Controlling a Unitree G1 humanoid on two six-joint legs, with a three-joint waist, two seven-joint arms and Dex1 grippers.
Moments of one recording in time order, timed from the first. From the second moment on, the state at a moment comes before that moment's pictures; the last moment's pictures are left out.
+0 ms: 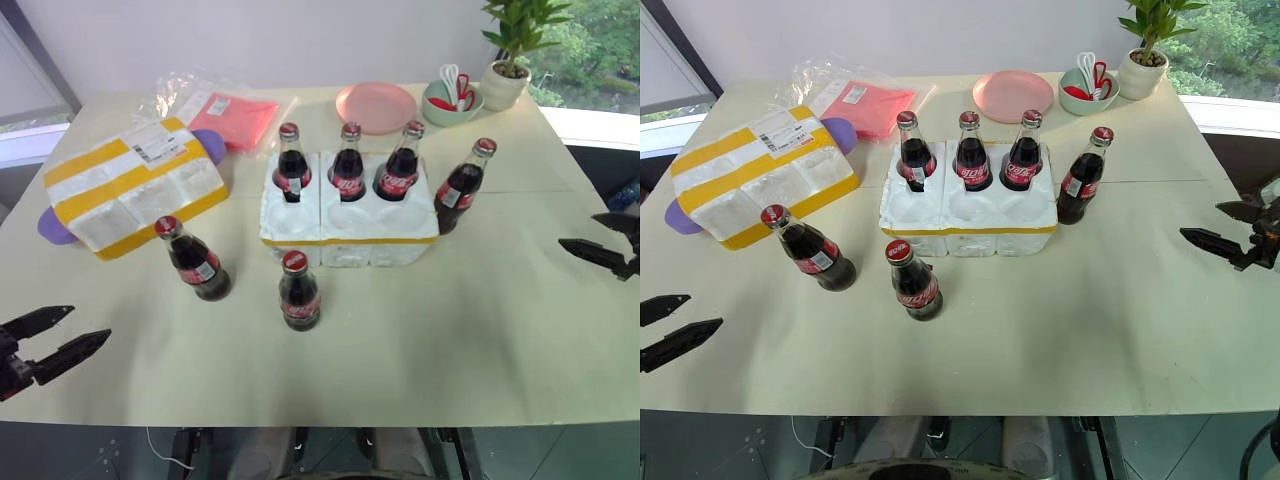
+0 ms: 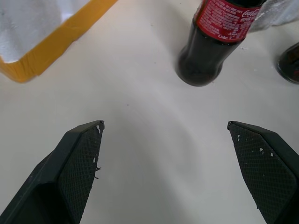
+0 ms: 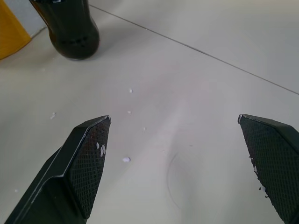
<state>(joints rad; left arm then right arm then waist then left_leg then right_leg) 0.55 0.84 0.93 -0.34 -0.74 0.67 -1.03 -0.47 -1.12 -0.32 0.82 0.30 0.10 1.24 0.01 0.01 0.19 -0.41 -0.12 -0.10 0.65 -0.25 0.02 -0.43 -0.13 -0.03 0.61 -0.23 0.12</state>
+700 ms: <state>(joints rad) 0.22 0.92 0.76 -0.29 -0.80 0.72 -1.02 -0.50 -1.22 -0.35 0.55 0.47 0.44 1.50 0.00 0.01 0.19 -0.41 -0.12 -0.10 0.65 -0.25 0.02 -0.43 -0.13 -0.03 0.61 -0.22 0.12</state>
